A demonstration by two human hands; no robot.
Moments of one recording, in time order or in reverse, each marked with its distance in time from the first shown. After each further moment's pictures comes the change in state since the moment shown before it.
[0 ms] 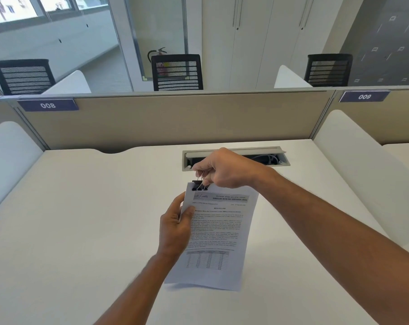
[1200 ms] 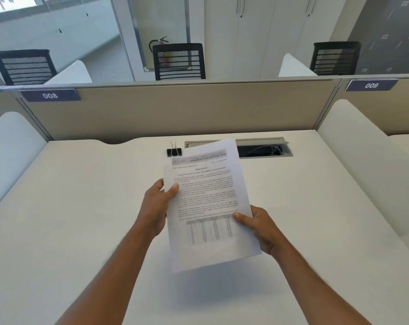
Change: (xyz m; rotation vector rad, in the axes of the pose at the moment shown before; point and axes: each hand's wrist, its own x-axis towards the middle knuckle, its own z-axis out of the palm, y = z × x) left_hand 0.038 0.013 -0.045 -0.260 -0.051 -0.377; right_hand -0.085 0.105 0.150 1.240 0.253 0.346
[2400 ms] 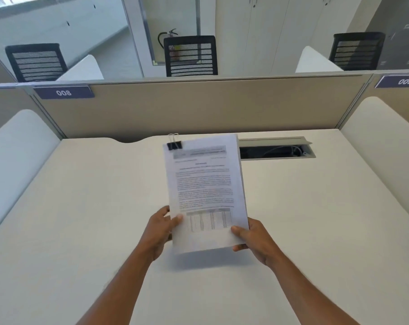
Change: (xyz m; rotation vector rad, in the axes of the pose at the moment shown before) left_hand 0.021 -0.048 -0.080 0.127 -0.009 -0.141; right_hand 0.045 0.040 0.057 -0.125 0.059 0.099
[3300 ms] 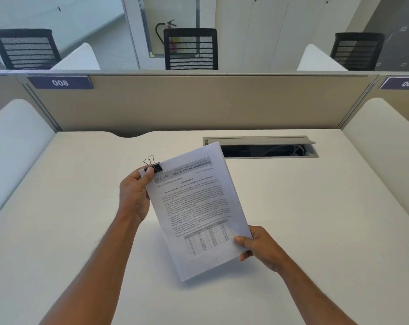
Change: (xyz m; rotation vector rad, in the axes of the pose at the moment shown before) left_hand 0.047 0.071 -0.049 -0.355 0.176 0.322; right_hand 0.000 0.014 0.006 -0.138 -0.095 0.049
